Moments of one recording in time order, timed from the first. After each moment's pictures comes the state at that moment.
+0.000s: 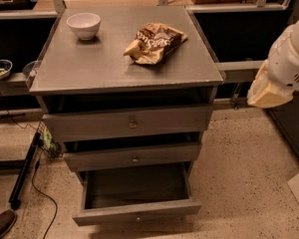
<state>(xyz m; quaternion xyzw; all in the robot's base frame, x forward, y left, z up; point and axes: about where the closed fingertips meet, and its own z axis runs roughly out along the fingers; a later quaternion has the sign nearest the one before) 0.464 -0.226 0.937 -0.61 0.77 -0.08 0.16</state>
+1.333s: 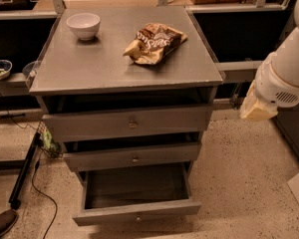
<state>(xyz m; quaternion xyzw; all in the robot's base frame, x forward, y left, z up) 0.482 -0.230 0.878 -0.61 0.77 -0.06 0.14</state>
